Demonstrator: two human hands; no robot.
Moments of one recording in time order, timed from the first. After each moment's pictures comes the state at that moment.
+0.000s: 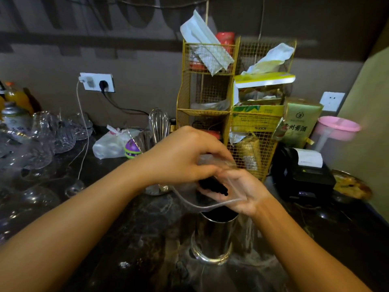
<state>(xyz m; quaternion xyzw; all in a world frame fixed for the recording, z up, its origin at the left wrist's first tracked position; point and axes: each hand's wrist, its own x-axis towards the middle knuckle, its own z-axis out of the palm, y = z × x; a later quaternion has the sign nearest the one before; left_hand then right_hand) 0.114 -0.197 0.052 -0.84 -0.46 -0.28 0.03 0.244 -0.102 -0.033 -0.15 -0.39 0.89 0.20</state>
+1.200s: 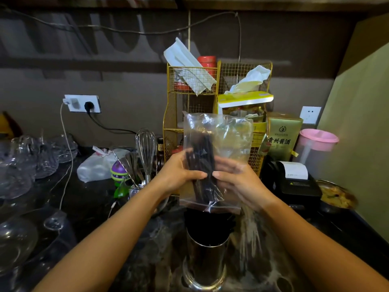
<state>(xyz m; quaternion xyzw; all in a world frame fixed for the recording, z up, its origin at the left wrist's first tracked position) 0.095 -0.113 -0.005 -0.59 -0.49 -0.54 -0.35 0.256 -0.051 -0.018 -0.24 -0.67 0.62 0.34</state>
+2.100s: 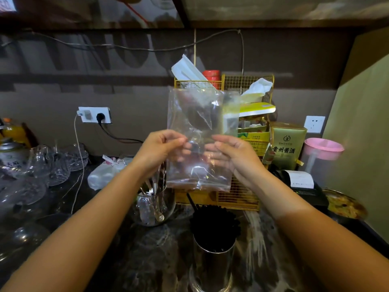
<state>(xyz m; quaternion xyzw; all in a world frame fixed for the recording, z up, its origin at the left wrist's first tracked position) 0.061 -0.136 0.055 -0.55 -0.53 -0.59 -0.26 0.233 -0.056 0.043 -0.21 -0.64 0.61 0.42</state>
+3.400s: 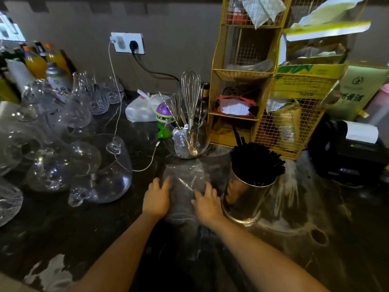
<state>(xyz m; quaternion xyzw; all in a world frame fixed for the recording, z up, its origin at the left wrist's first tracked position) 0.014 -0.241 -0.234 -0.44 -0.89 -0.11 -0.09 0.145 -0.160 -0.229 -0.38 -0.90 0.22 -0.02</state>
